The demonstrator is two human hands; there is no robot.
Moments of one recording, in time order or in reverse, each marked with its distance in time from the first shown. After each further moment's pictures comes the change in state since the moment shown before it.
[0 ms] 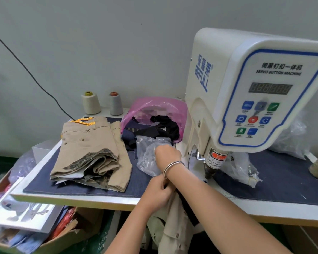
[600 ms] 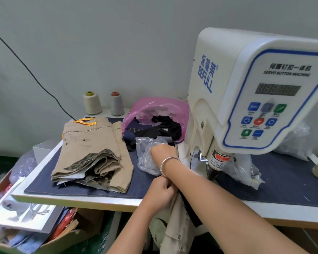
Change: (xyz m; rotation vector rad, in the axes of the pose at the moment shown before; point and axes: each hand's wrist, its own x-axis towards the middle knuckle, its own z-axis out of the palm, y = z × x) left_hand 0.004 -0.004 0.003 -0.004 -0.034 -0.054; right_hand 0.026 -0.008 0.015 -0.111 -0.089 -0.118
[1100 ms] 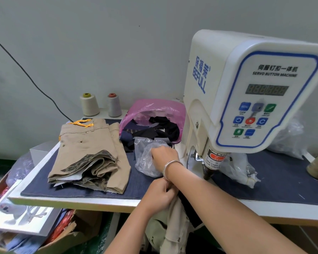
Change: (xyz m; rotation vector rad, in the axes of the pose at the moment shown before) left_hand -0.001 -0.001 0.001 0.098 -0.083 0.061; right_hand -0.013 0.013 0.006 0.044 0.108 -0.019
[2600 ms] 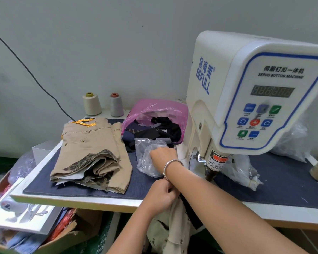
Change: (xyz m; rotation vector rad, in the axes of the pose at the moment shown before) left_hand 0.000 0.003 0.000 0.077 0.002 0.029; right_hand 0.006 -0.005 -0.001 -0.151 -0.041 -0.096
